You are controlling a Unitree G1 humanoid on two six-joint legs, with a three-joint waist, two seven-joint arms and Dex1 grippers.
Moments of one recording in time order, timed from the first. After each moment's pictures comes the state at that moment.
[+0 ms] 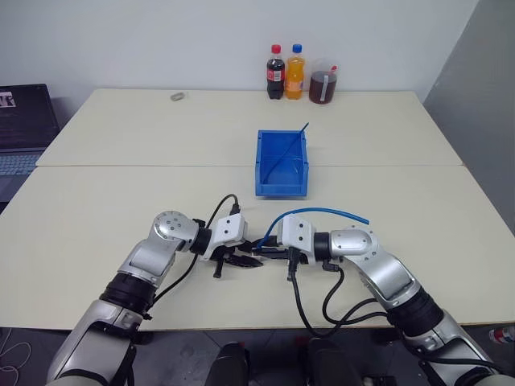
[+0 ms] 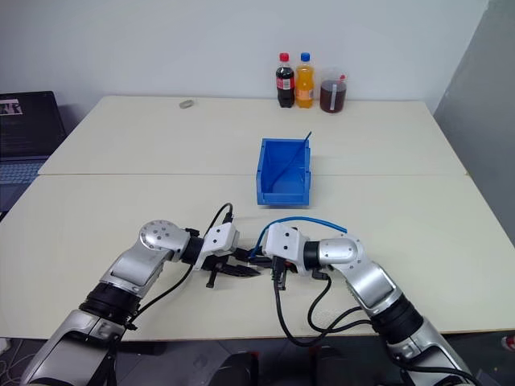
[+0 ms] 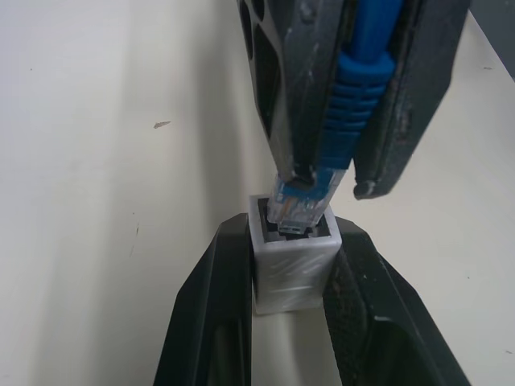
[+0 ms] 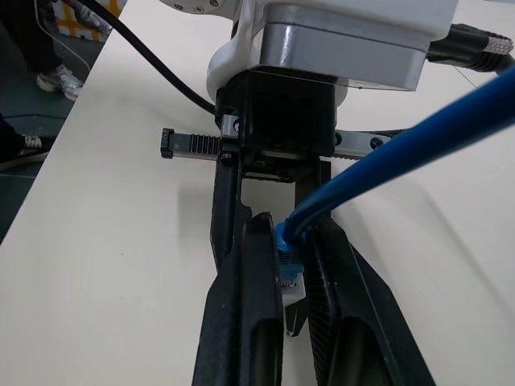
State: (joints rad) left arm -0.53 0.61 -0.33 0.26 -0.13 0.08 -1.38; right arm -0.48 -0.37 0.49 -0.12 0.10 0.27 0.93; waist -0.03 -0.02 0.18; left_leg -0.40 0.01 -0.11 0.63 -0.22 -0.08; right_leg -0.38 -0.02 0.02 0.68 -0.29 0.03
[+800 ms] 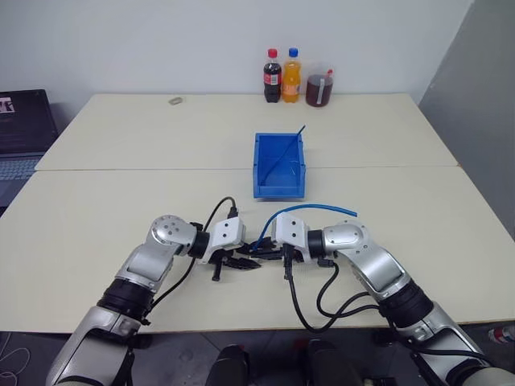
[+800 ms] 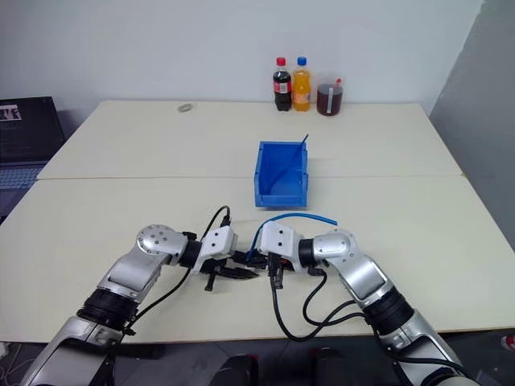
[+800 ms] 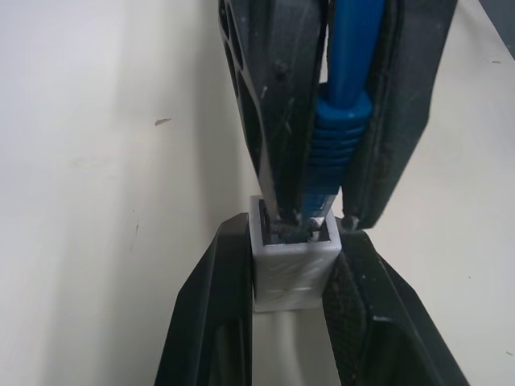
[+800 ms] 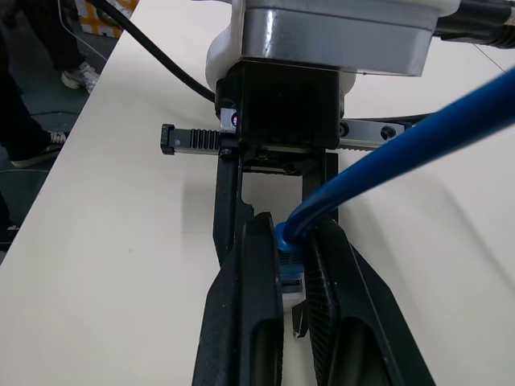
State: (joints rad) left arm -0.49 0.61 -0.31 0.23 -0.11 0.09 -1.36; right arm -0.53 -0.33 0.49 -0.01 0.09 0.28 1.00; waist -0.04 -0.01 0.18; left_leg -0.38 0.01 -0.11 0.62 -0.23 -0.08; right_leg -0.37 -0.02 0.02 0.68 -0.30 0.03
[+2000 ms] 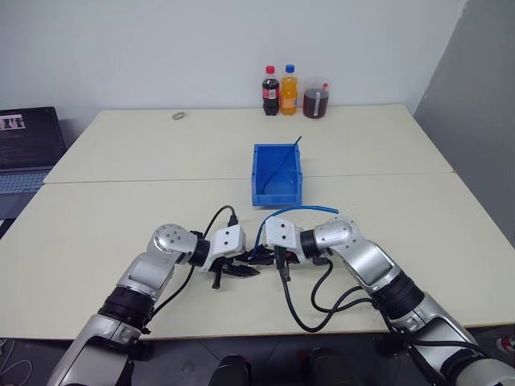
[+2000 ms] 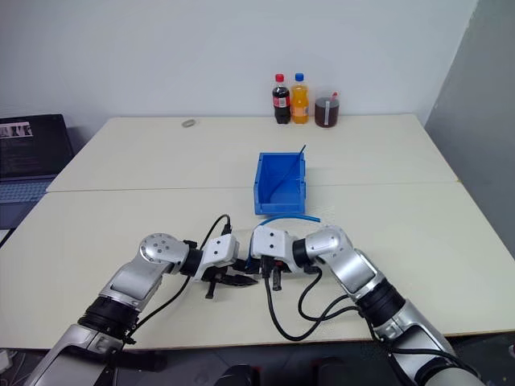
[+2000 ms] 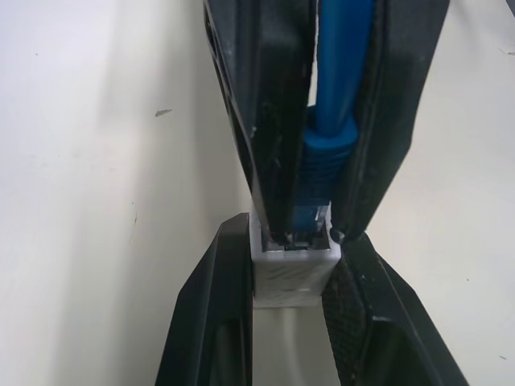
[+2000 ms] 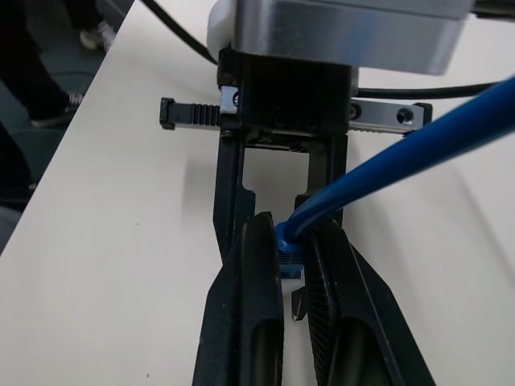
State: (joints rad) left arm -0.44 0.60 -0.30 0.22 -0.08 0.10 -1.33; right arm -0.57 -0.30 0.53 0.04 0.03 0.36 1.05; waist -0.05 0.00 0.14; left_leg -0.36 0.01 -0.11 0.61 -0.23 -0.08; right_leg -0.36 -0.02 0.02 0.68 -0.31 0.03
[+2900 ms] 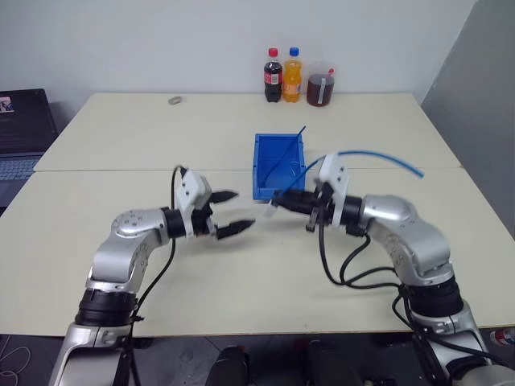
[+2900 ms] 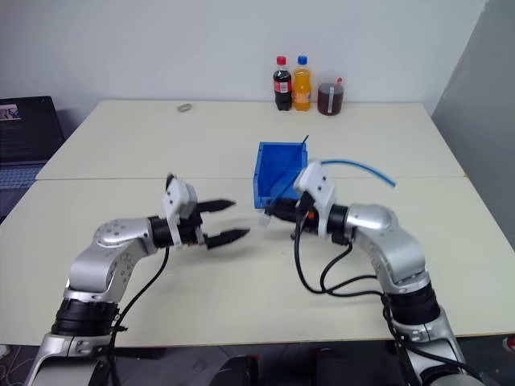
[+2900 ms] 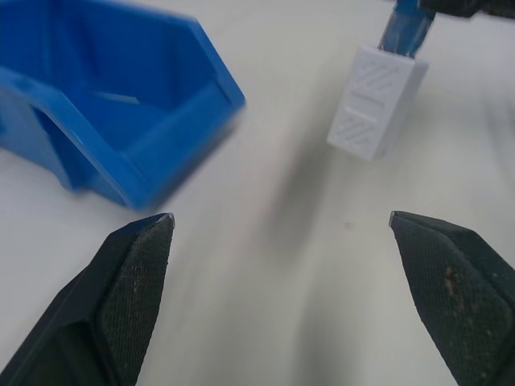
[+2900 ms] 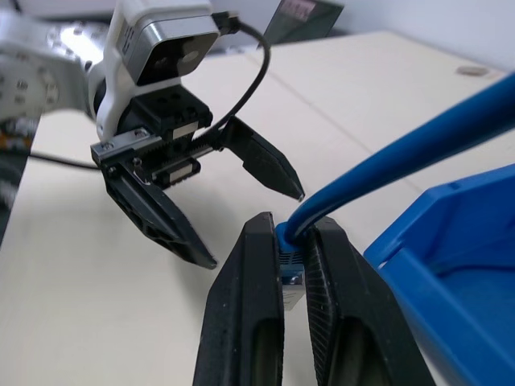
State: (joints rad) left arm -0.47 0.56 0.05 -0.03 -0.38 0.45 -0.98; right arm -0.64 -0.30 0.07 -0.26 0.36 0.72 0.80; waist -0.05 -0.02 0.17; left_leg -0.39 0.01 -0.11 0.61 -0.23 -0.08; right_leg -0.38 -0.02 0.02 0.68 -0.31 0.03
